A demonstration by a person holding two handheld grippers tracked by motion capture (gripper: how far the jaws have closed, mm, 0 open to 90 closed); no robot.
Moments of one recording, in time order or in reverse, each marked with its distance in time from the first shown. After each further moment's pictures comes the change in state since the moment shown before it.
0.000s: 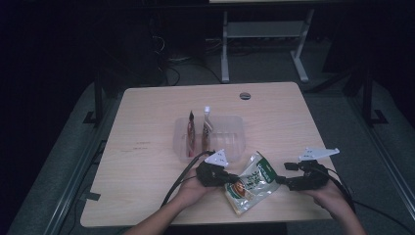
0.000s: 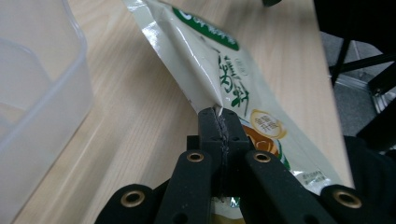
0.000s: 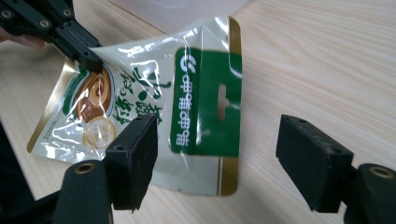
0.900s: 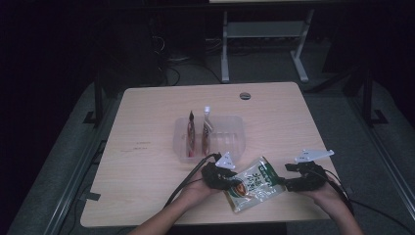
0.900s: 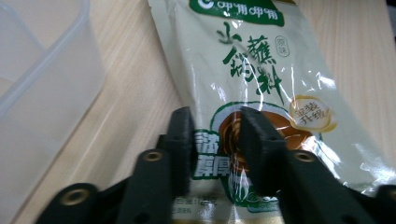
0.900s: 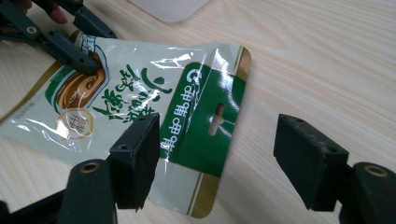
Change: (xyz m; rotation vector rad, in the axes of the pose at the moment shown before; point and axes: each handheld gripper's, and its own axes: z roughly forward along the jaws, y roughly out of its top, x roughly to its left) left arm 0.002 -0.005 0.033 0.110 0.118 0.015; right arm 0.003 -0.003 0.007 0.056 -0.096 -0.018
